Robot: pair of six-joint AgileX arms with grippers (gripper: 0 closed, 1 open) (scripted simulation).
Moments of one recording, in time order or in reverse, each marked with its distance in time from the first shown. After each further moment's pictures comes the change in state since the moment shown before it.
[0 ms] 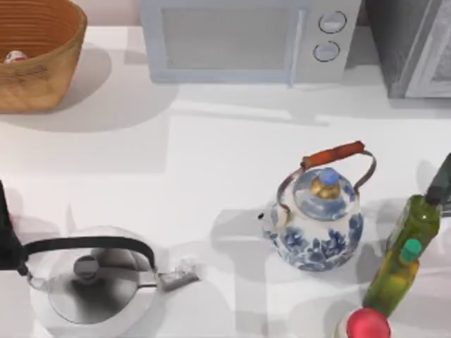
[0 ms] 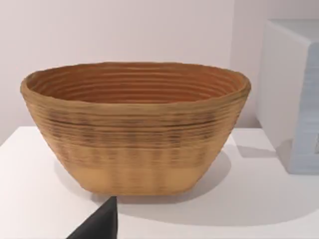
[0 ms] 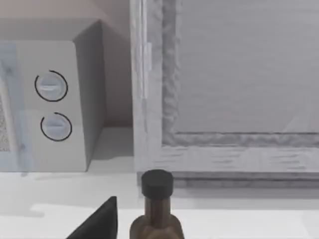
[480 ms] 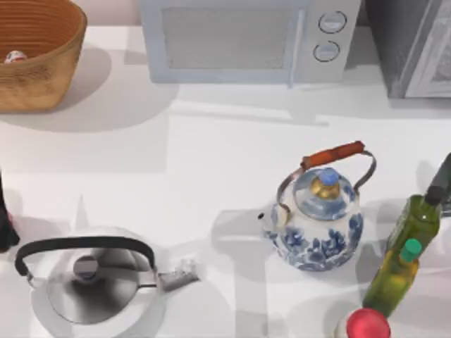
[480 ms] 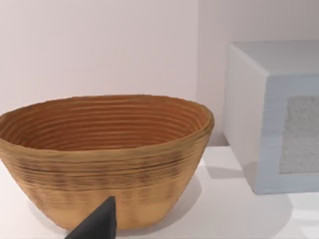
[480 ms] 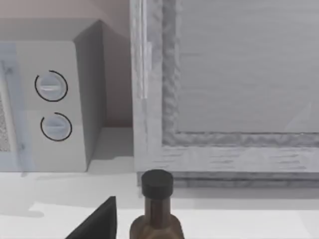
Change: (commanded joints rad) left arm 0.015 0.146 0.192 -0.052 0.098 0.021; right arm 0.000 0.000 0.000 0.000 0.000 0.000
